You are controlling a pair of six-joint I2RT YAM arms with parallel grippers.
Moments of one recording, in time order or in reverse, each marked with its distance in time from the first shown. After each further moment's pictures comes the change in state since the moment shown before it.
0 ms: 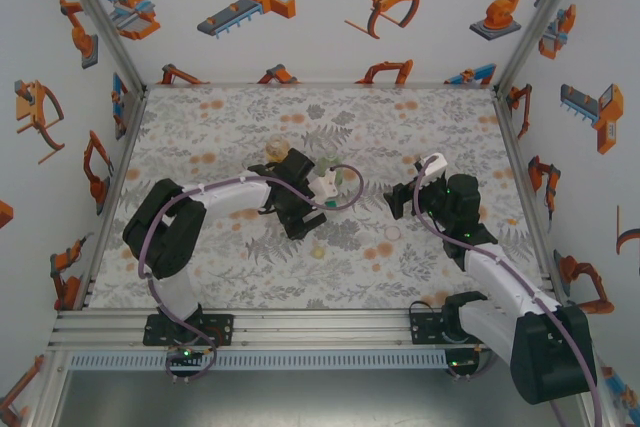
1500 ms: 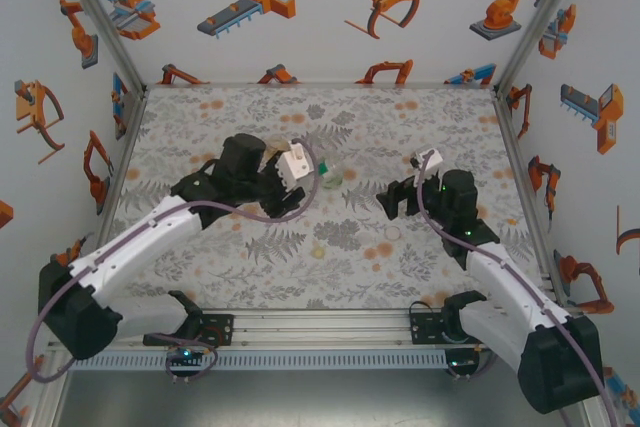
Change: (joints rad) left arm 0.031 -0.595 -0.065 0.017 0.094 -0.032; right arm 0.096 -0.051 0.095 -0.174 0.020 0.077
